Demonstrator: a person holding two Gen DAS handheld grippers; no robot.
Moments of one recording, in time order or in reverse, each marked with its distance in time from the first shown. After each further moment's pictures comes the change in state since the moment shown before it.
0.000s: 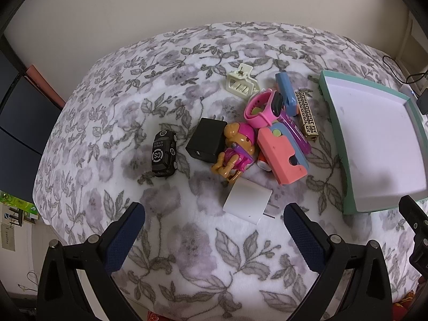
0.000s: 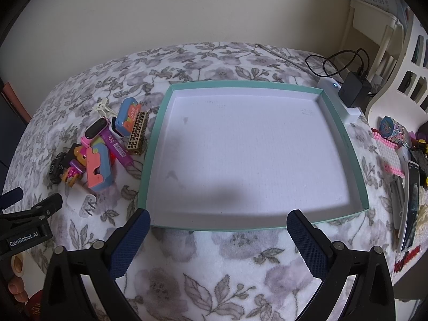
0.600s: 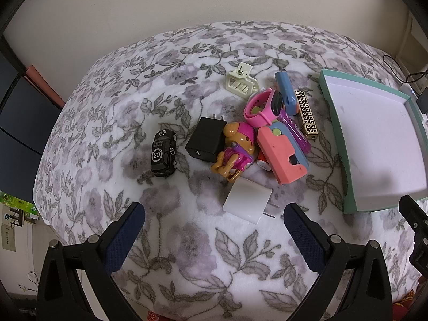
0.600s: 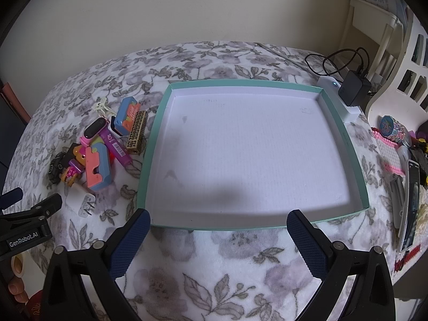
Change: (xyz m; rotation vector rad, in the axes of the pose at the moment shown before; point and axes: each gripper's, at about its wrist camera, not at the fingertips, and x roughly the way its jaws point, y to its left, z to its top) left arm 0.000 -0.001 0.001 -0.001 0.000 0.001; right arm 0.001 0.000 0.000 0.001 0.004 0.000
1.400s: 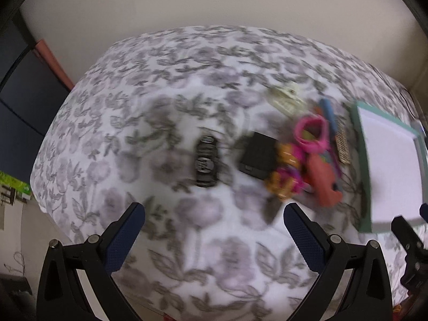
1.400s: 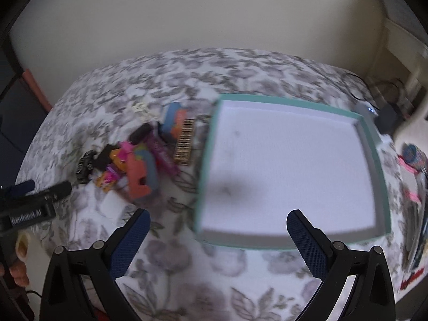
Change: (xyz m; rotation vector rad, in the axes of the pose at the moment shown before) left arm 0.008 0.078 0.015 -0.143 0.023 -0.024; right arm 0.001 0.074 0.024 -0.126 0.012 0.099
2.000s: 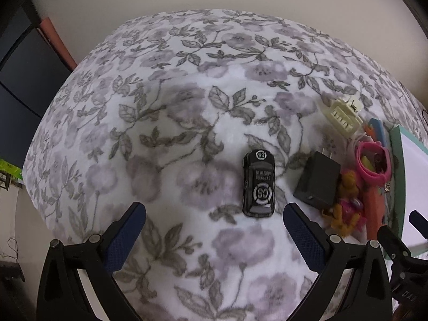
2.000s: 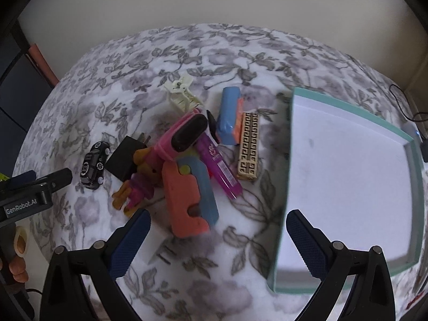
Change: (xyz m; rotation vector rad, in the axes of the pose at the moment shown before) left arm 0.063 0.047 0.033 -0.060 0.069 -0.016; right arm 0.074 0.066 0.027 -0.060 0.119 0.040
